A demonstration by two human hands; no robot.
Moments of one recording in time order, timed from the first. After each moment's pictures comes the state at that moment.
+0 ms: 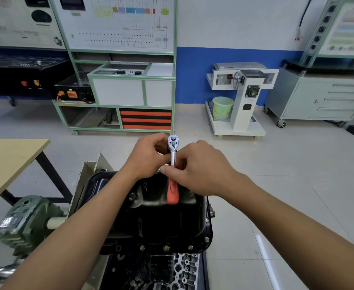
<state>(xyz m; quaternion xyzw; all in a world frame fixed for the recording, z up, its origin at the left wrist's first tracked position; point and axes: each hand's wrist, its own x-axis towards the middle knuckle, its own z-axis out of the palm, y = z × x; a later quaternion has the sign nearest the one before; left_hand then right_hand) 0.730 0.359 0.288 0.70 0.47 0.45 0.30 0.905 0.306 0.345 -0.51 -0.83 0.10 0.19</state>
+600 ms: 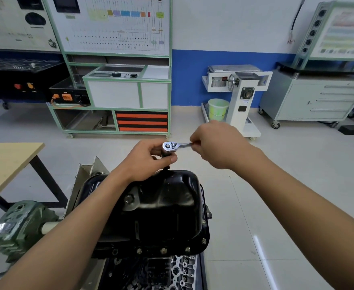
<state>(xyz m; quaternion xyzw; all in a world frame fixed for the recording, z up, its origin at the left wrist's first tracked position) 0.725 0.357 0.289 0.72 0.43 0.41 0.35 0.934 0.348 0.376 -0.55 -0.83 -0.05 0.07</state>
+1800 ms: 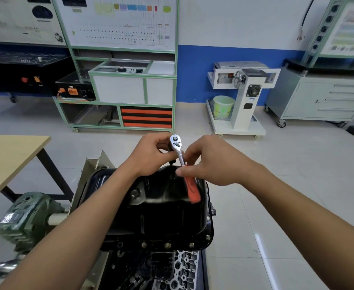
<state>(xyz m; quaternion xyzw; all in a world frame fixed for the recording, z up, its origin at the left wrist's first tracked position) 0.726 0.358 0.289 0.72 0.43 0.44 0.33 0.924 0.312 0.363 -0.50 -0.83 0.22 0.15</state>
